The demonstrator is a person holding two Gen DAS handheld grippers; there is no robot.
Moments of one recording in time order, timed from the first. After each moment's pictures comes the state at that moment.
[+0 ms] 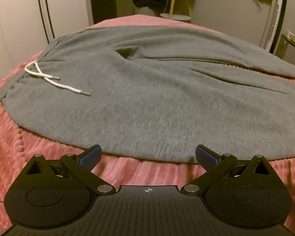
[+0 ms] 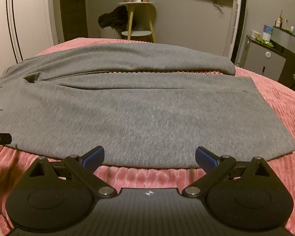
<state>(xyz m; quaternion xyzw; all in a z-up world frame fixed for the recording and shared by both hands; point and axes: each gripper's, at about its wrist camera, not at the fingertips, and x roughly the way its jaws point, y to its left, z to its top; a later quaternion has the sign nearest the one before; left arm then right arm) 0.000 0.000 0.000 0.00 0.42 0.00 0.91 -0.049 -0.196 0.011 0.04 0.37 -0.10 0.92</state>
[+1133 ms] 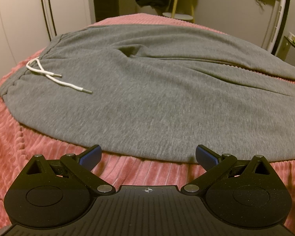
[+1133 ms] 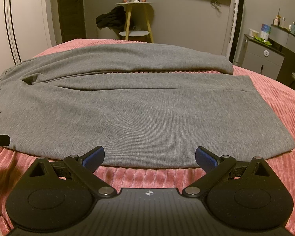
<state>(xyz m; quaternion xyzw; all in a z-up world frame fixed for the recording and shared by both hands) -0.001 0.002 -0.002 0.00 0.42 0.00 0.91 -0.050 -0.198 0.013 0.04 0.37 -0.09 0.92</state>
